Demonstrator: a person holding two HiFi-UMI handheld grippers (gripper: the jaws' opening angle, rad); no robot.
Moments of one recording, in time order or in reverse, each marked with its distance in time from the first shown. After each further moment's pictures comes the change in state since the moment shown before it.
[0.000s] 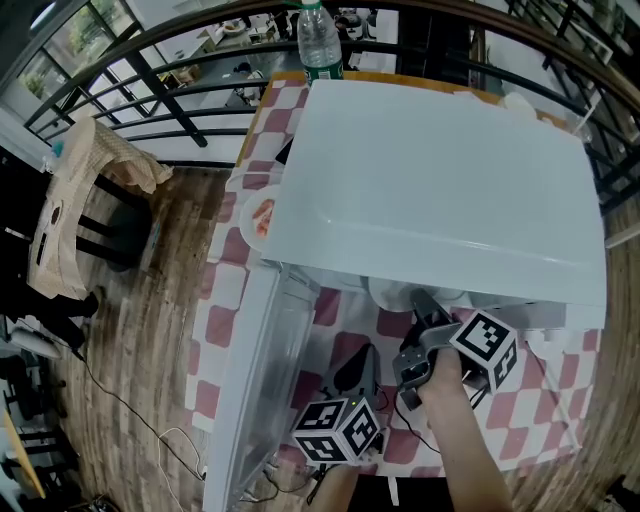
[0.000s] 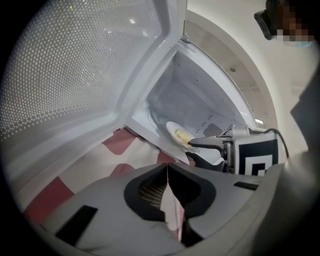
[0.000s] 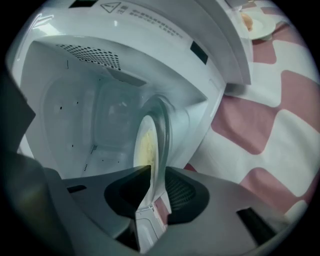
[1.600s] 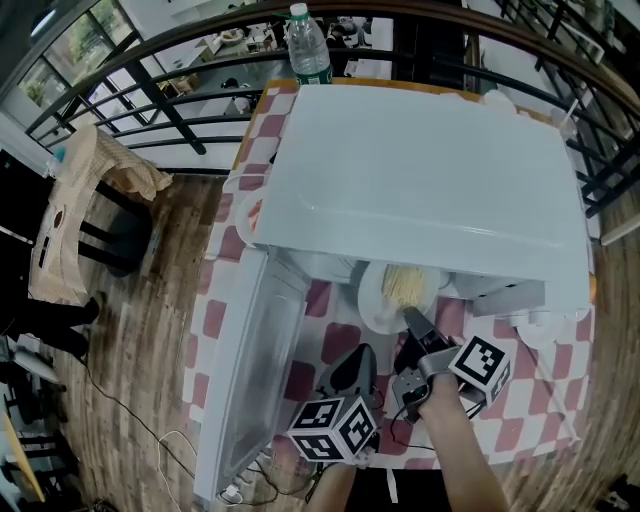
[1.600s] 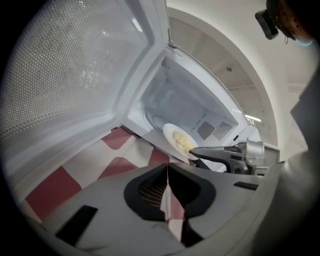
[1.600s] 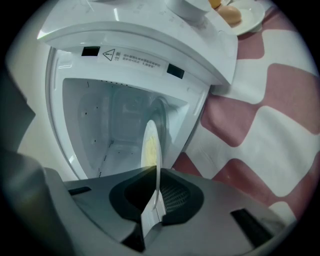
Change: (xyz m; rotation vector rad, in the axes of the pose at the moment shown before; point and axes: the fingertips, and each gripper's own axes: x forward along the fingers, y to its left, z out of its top) left arm -0.016 -0.017 -0.013 0.027 -0.012 -0.007; right arm -0.046 -0.015 -0.018 -0.025 0.064 0.106
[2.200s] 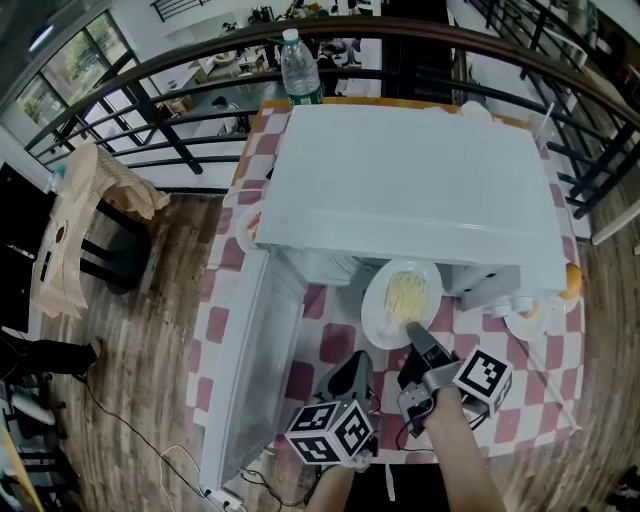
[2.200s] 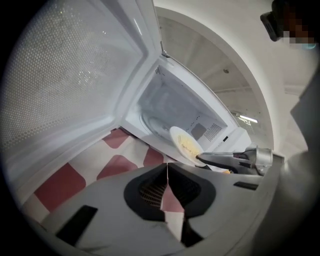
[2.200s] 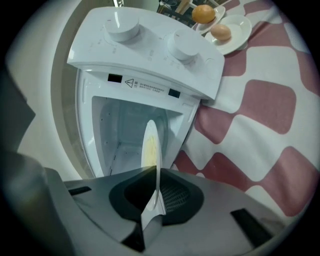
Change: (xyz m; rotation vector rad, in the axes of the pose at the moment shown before) left arm -0.023 -0.013 -0.002 0.004 -0.007 -0.032; right arm -0.046 0.004 -0.008 0.004 -0.027 0.026
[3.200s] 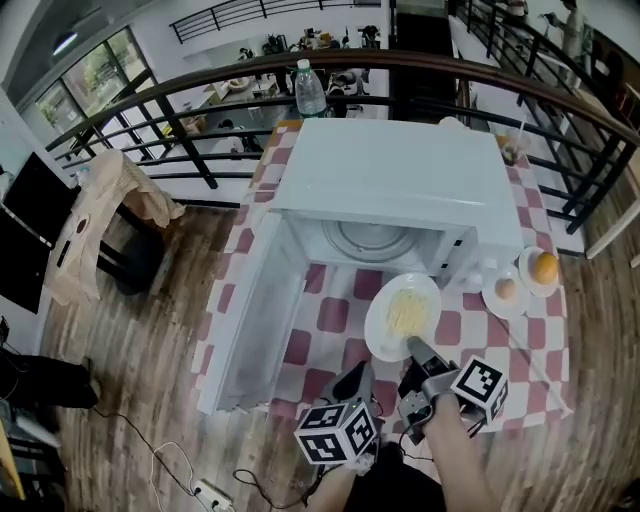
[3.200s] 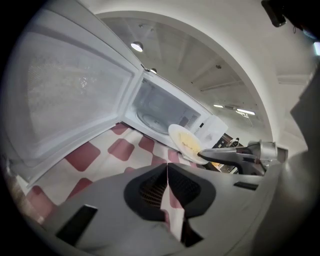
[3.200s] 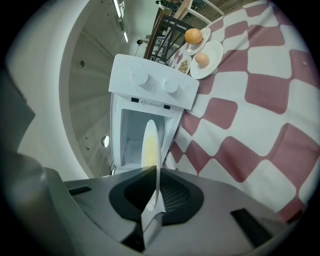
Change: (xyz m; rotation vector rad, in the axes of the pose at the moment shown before) left arm -0.081 -0.052 -0.058 0.076 0.009 0.020; right arm -0.111 -0.012 -0.034 -0.002 0.005 0.019
